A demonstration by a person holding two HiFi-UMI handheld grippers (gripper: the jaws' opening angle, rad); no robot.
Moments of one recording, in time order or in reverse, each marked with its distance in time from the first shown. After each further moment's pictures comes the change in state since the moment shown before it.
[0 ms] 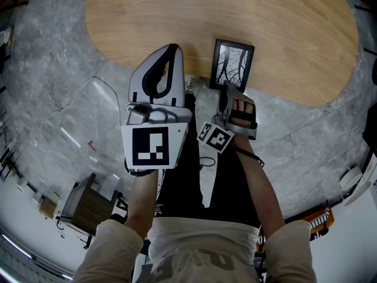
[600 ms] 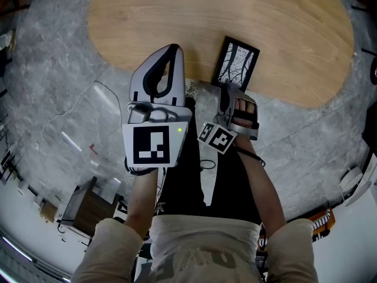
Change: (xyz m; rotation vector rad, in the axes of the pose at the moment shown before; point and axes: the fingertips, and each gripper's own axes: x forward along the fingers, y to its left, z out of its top) left arm -0.001 0.004 0.016 0.019 -0.021 -0.012; right arm -0.008 -0.028 0.011 0.070 -0.022 -0.019
